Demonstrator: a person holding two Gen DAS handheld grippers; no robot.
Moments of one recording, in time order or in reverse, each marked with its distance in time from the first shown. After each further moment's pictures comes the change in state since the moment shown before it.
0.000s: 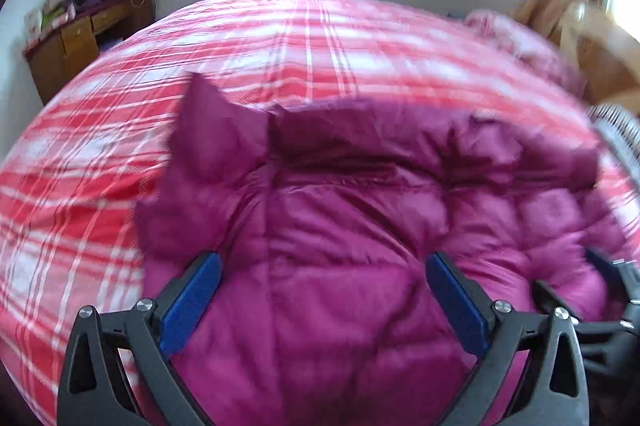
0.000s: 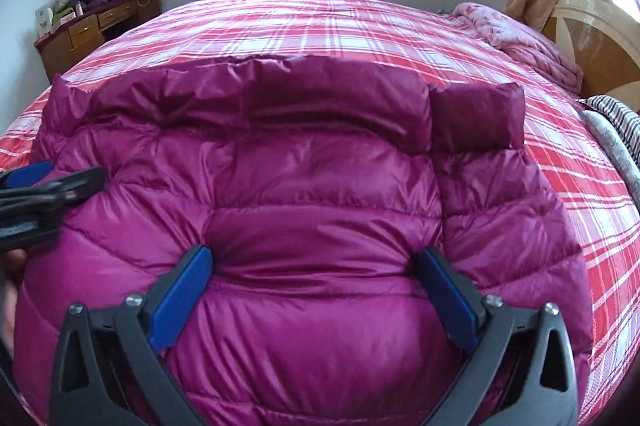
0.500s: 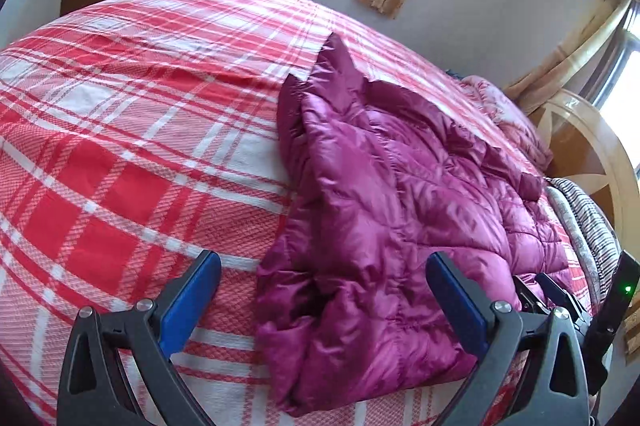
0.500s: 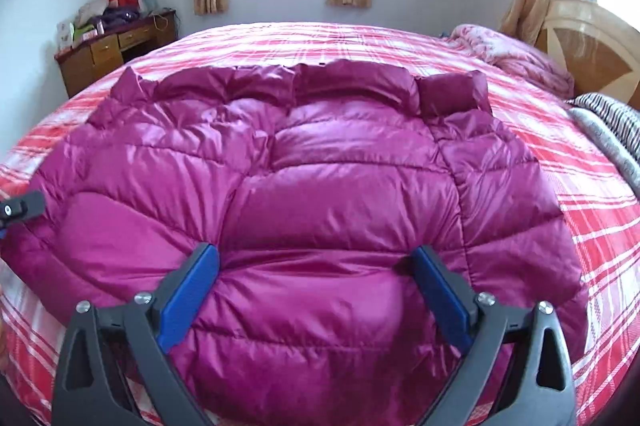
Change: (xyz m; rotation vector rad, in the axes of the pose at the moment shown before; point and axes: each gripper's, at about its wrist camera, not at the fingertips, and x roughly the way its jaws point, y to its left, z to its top) left arm -0.070 0.080 -0.094 -0.268 -0.052 -0.174; right arm -0.050 0.022 -0.056 0.013 -0.134 0.015
